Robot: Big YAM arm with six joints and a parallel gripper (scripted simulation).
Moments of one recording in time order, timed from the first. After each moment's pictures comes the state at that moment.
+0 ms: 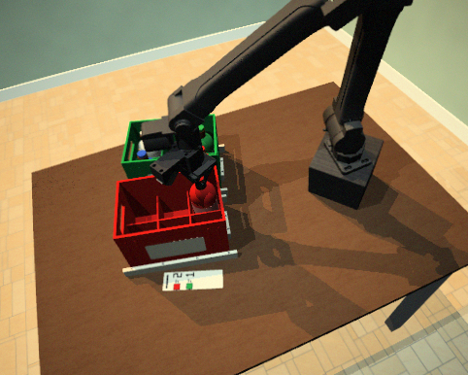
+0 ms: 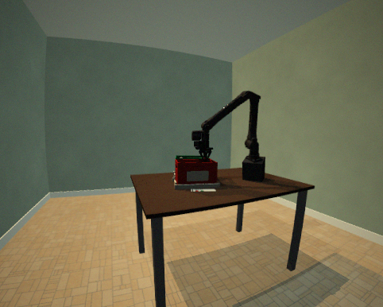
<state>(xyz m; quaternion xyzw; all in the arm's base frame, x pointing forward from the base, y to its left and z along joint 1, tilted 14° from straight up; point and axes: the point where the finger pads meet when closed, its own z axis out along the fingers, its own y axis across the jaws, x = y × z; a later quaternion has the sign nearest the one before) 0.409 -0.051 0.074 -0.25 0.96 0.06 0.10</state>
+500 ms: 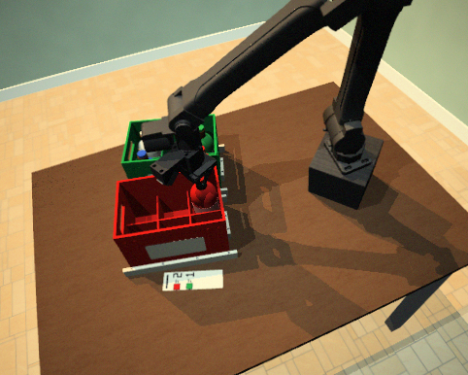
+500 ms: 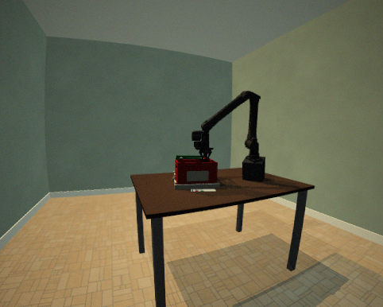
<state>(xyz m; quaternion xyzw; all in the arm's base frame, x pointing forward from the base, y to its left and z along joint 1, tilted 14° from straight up) 0.408 -0.051 0.073 -0.25 0.96 0.06 0.10</state>
